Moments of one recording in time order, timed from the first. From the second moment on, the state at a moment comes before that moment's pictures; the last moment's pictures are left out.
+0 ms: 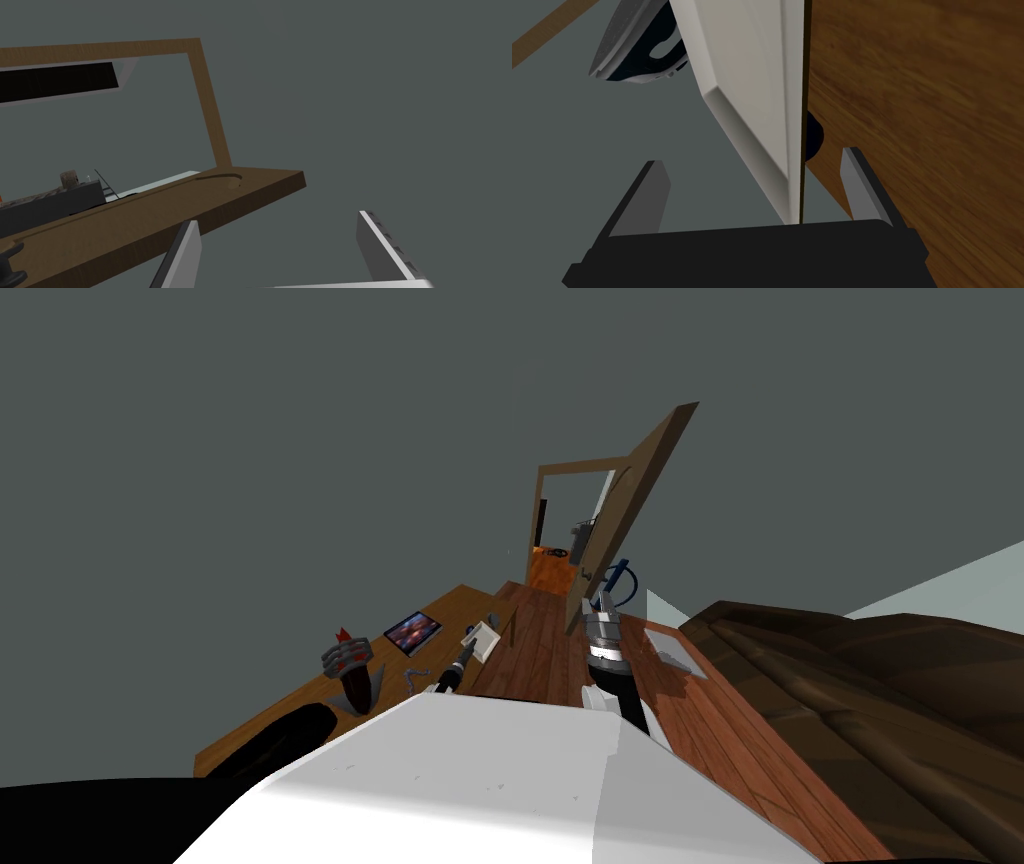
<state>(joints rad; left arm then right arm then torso) -0.07 0.09 0.04 -0.58 -0.22 -0.59 -0.25 0.50 -0.03 0.05 -2.23 0.10 -0.45 -0.13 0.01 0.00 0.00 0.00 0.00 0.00</state>
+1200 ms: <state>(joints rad) -0.04 0.17 0.00 -0.55 -0.19 -0.66 -0.19 0.51 -0.03 0.05 -2.23 0.10 -0.45 -0.13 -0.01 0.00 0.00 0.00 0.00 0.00</state>
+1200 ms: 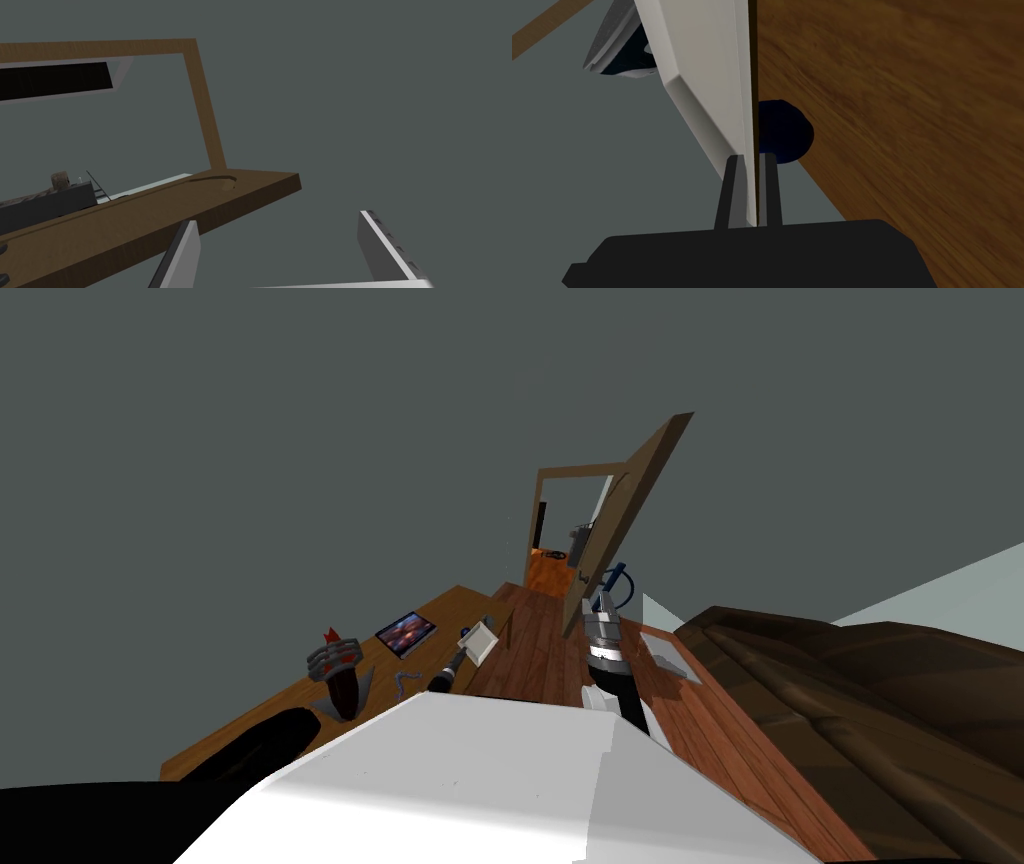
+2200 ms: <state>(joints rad) 0.01 0.37 -0.09 -0.40 -0.12 -0.87 -0.05 0.51 -0.03 0.05 -2.23 0.10 -0.45 -0.13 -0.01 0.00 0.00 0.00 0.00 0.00</state>
